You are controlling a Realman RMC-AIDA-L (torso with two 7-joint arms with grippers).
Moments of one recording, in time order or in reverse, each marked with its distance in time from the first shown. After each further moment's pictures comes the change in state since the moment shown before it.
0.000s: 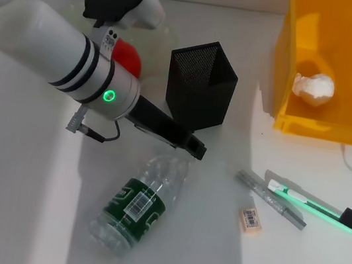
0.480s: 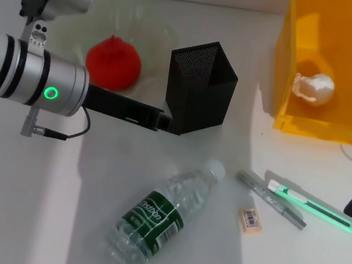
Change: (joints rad) left arm 0.182 0.002 -0.205 0.060 -0.162 0.090 0.281; right arm 0.018 -0.003 0.022 0.002 0.006 -0.027 0.018
